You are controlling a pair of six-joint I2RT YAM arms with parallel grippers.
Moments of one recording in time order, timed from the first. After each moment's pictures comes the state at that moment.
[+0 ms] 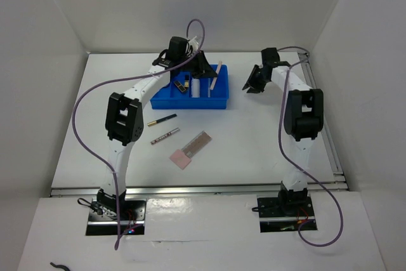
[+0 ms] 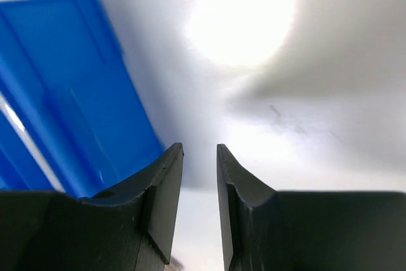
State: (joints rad) left arm -0.37 2.27 2.08 -0.32 0.69 -0.62; right arm 0.09 2.22 1.79 -0.59 -0.24 0.60
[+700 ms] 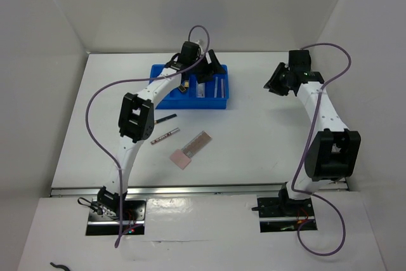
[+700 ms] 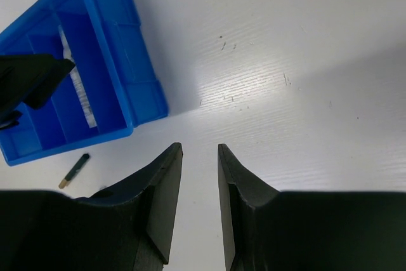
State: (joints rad) left arm -0.43 2.45 2.23 -0.35 0.38 -0.81; right arm -0.01 1.58 1.38 -0.61 -0.13 0.56
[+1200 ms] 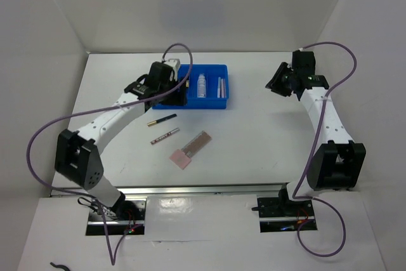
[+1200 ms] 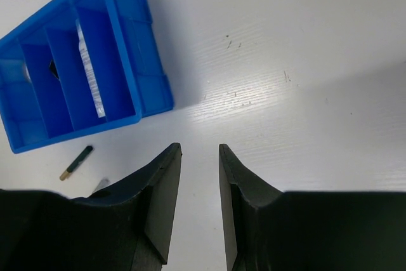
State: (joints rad) left arm -0.45 1.67 1.45 -0.52 0.02 -0.37; right arm -0.02 1.48 1.36 -0.62 -0.13 0.52
